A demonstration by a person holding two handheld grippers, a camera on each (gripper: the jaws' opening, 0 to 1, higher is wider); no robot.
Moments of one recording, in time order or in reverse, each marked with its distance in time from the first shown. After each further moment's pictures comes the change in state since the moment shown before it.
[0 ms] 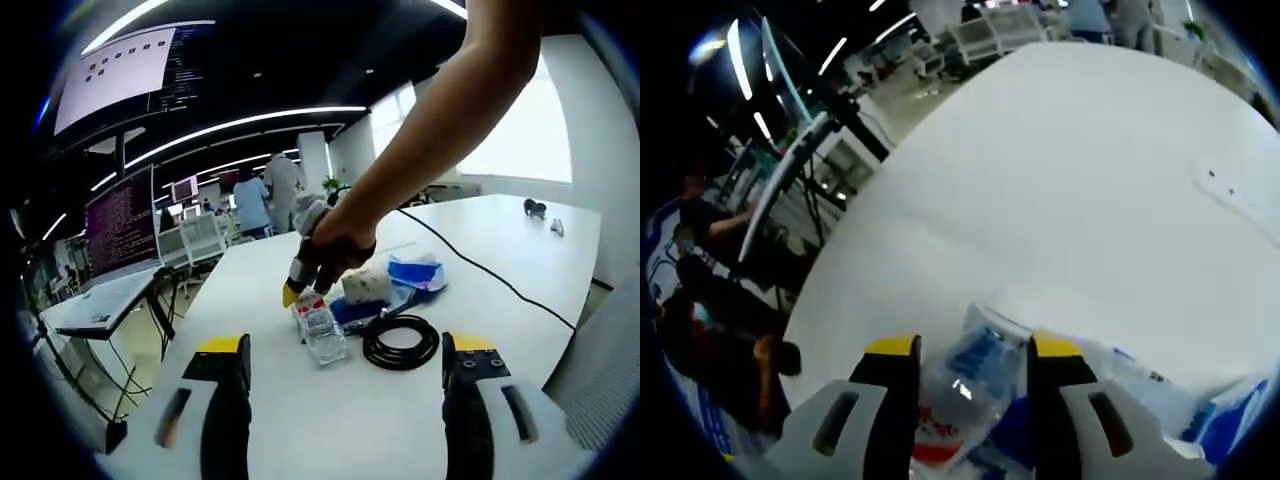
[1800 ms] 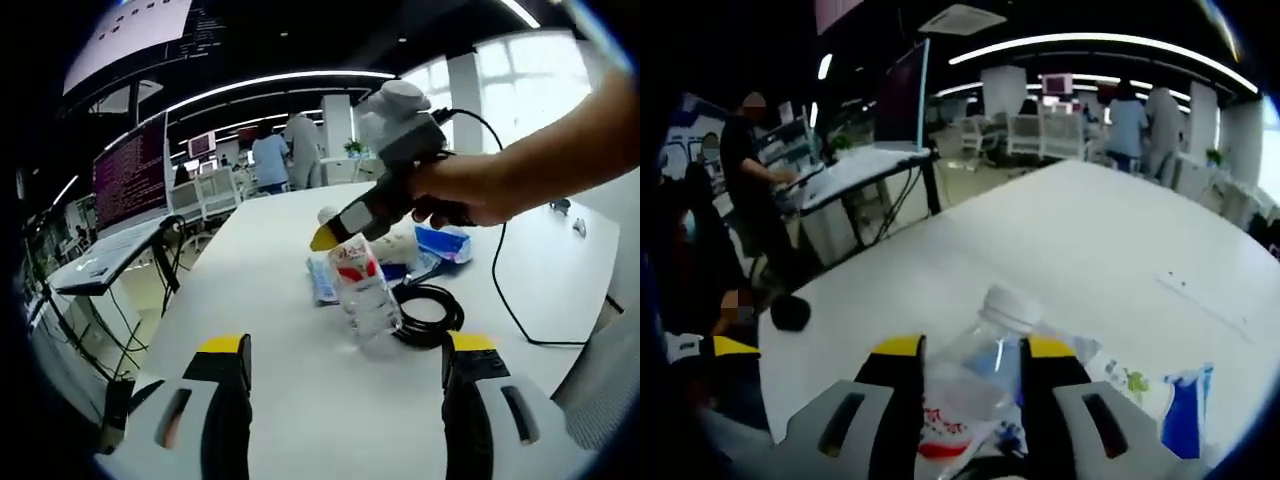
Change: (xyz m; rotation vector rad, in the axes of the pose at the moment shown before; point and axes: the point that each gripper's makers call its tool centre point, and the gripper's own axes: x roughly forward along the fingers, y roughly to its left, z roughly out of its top) left arm 0.025 0.024 -0.040 -0.088 0.184 0.078; right arm -0.083 0.059 -0.037 -0.389 -0.415 -0.064
